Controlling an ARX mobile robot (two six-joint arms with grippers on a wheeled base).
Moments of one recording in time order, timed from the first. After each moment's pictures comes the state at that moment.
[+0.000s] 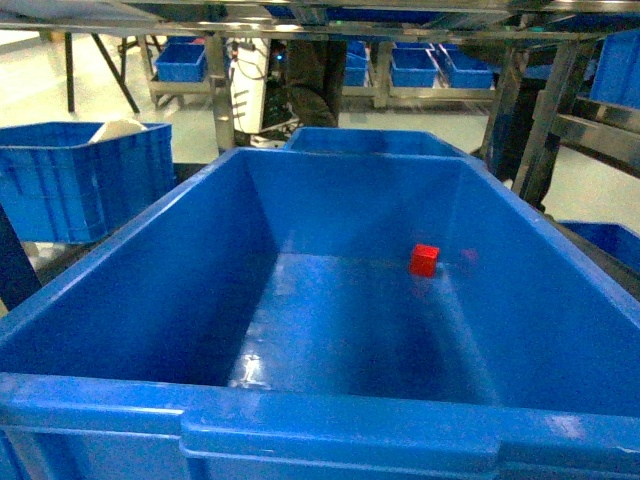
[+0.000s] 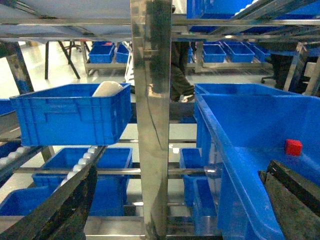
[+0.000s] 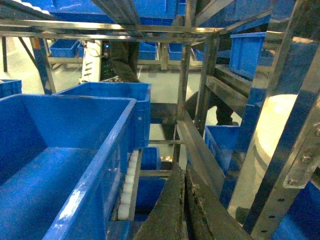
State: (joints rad) left arm 0.00 0.01 0.01 0.00 0.00 0.00; right arm -0.01 0.22 0.08 0.14 0.02 -0.01
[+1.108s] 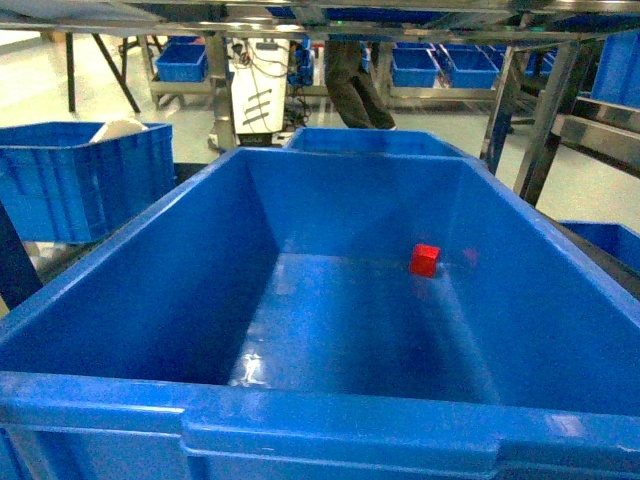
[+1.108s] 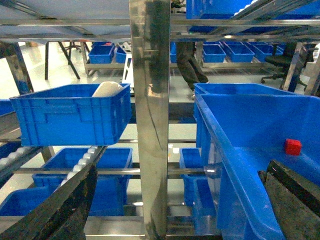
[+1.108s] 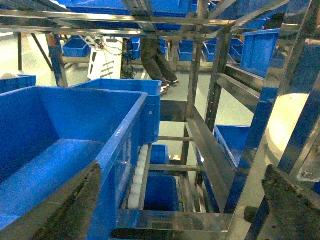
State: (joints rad) left arm 0.00 0.01 0.01 0.00 0.00 0.00; right arm 0.00 0.01 0.01 0.00 0.00 -0.01
